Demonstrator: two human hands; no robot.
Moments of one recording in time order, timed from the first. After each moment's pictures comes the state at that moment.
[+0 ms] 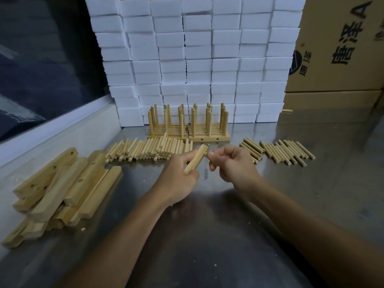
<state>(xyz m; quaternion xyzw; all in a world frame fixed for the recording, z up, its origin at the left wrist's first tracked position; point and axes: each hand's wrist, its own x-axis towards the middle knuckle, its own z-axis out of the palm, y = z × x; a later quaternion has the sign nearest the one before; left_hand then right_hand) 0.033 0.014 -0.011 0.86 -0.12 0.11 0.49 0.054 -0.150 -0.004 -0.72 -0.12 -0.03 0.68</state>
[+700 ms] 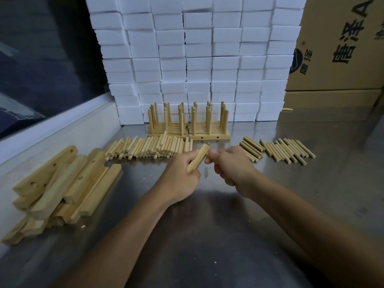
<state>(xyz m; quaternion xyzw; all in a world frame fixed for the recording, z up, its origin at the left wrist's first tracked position) 0.028 0.009 -0.006 0.87 -0.15 0.11 0.46 0.050 -0.144 0.013 -0.80 -0.02 0.03 0.60</state>
